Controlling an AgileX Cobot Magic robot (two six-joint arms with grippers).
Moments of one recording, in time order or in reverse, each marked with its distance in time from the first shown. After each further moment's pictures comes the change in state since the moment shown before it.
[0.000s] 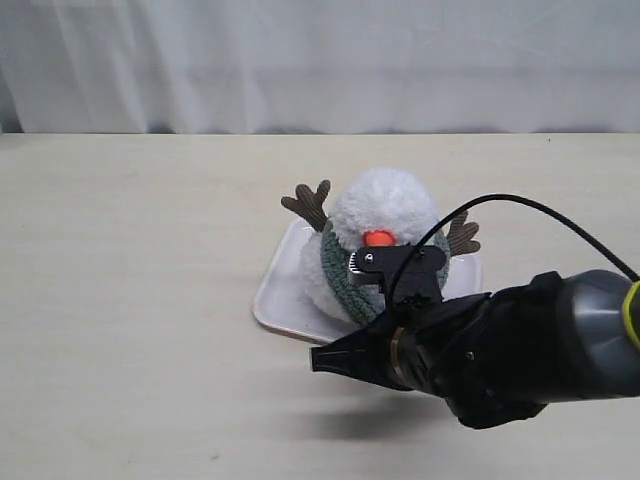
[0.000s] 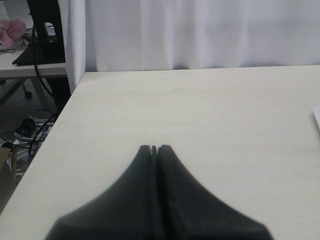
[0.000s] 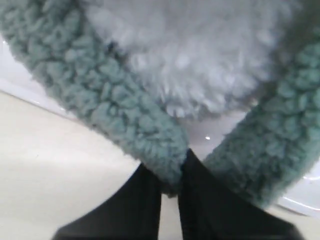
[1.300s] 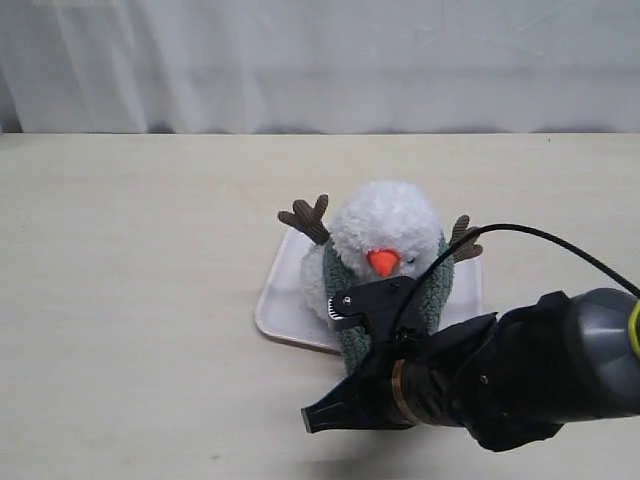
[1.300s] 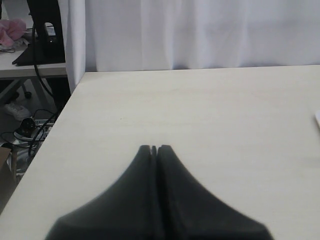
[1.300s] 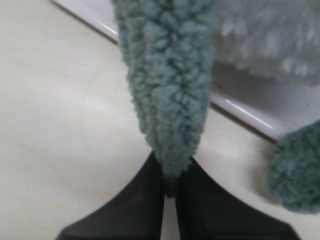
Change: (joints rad) left arm 0.000 0.000 0.000 0.000 0.000 0.000; right arm 0.000 0.004 0.062 -0.045 -0.190 -0.151
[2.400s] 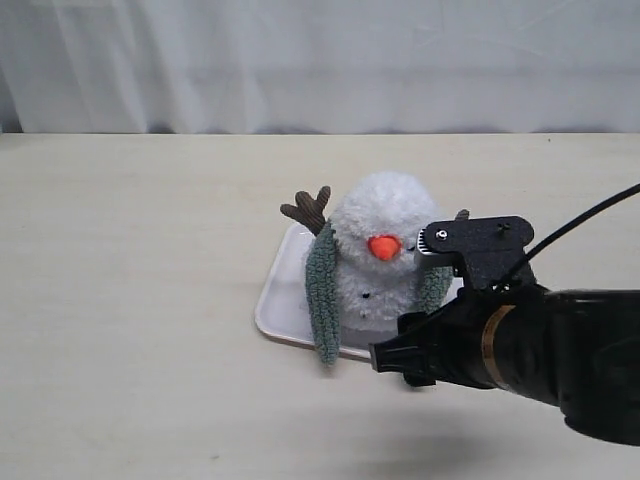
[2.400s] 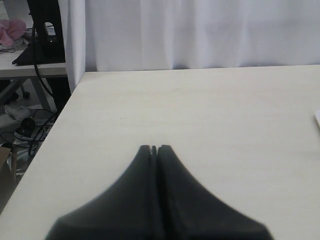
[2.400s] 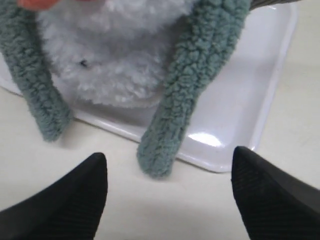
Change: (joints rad) left arm 0.000 0.000 0.000 0.000 0.000 0.000; right arm 0.000 -0.358 0.062 0.411 0.310 -0.322
